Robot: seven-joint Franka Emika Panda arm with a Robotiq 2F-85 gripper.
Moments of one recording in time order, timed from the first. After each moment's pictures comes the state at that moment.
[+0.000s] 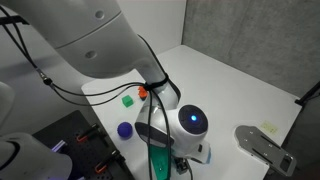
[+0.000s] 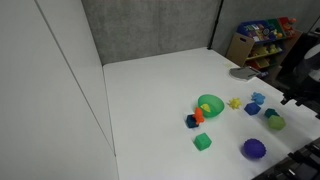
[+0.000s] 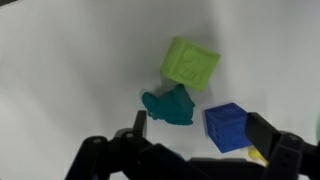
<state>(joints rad) -0.49 0.37 -0.16 -2.42 0.49 2.69 -0.63</state>
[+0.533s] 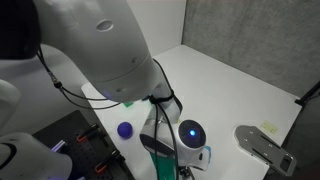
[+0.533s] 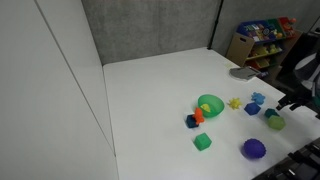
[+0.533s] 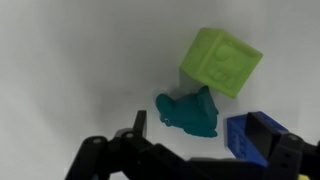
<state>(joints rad) -0.64 0.53 -0.02 -2.36 0.49 2.83 -0.73</state>
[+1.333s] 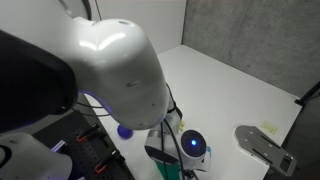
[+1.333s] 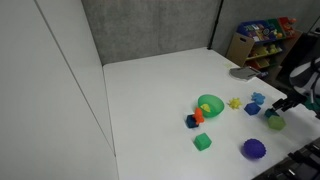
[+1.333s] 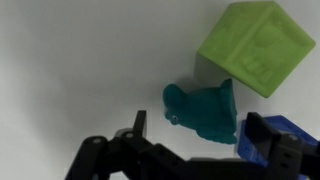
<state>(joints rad) -0.84 0.68 0.15 -2.27 0.34 2.94 -0.76</state>
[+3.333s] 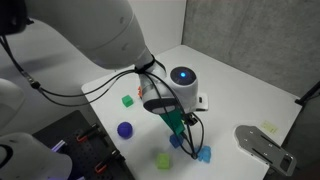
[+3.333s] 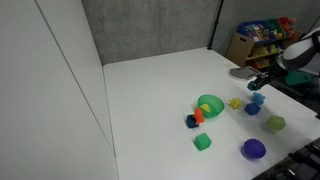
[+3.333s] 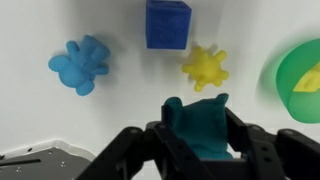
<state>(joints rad) -0.79 0.44 0.36 -2.33 0.15 2.96 -0.44</state>
